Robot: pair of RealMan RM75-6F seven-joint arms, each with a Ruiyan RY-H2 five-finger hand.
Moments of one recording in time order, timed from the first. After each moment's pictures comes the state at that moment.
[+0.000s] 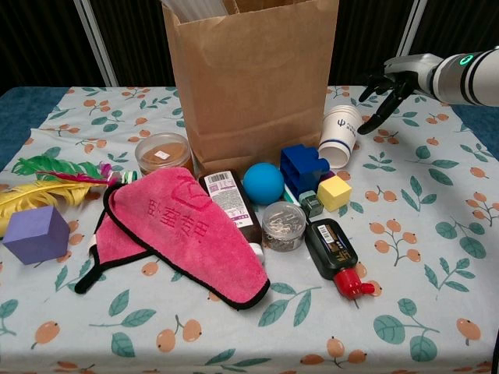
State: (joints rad) left arm -0.17 -1.28 0.02 -1.36 1.64 1.52 -0.38; right arm 0.93 -1.57 0.35 -1.10 -0.47 0.51 -0.23
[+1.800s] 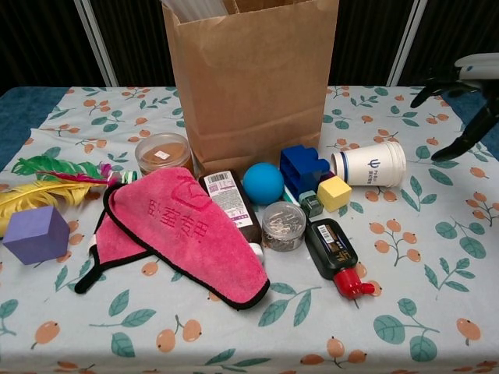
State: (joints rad) left arm -0.16 -1.28 0.03 -1.41 1.67 1.56 -0.39; right arm 0.75 -1.18 0.14 -1.75 -0.74 0.83 -0.22
